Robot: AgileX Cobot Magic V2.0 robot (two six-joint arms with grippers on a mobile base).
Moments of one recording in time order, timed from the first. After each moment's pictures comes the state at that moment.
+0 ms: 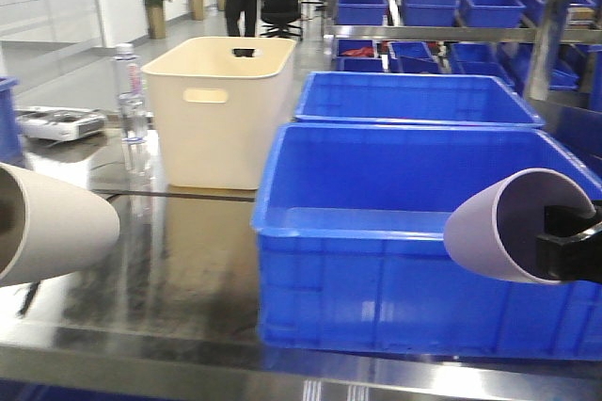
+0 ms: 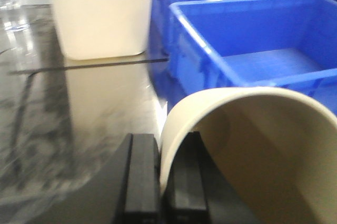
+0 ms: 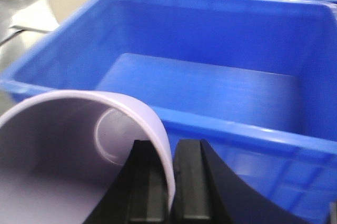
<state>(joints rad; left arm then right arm) -0.01 0.87 -1.05 -0.60 0.64 0.46 0.36 0.96 -1.08 -0.24 0.58 0.31</state>
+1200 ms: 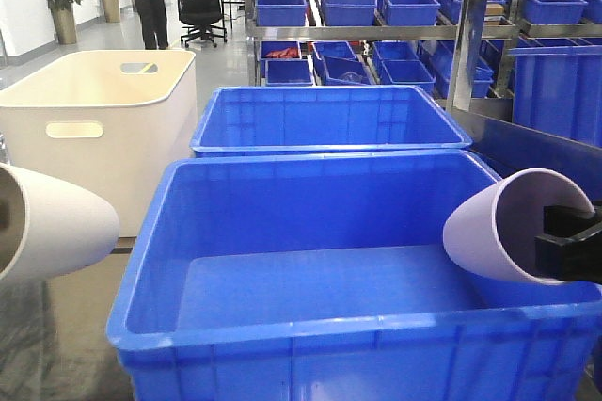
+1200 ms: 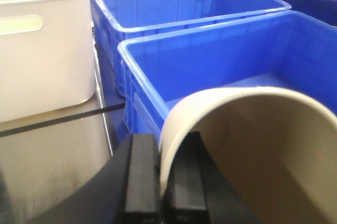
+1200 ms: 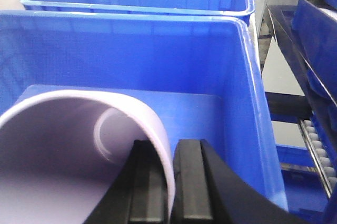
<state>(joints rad) -0.01 0.87 -1.05 -0.60 0.64 0.46 0.36 0.96 -1.08 -0.24 0.58 0.31</state>
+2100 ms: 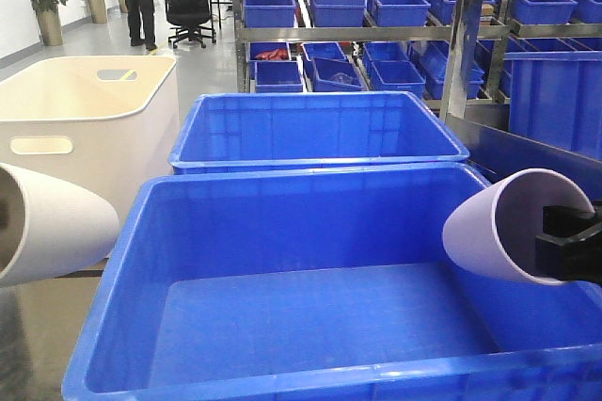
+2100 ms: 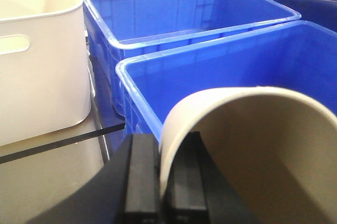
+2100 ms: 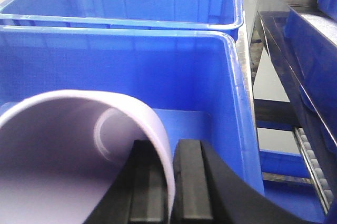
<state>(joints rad) -0.01 0.87 -1.05 -0.60 0.64 0.46 0.36 0.96 -1.08 -0.24 0.58 0.31</state>
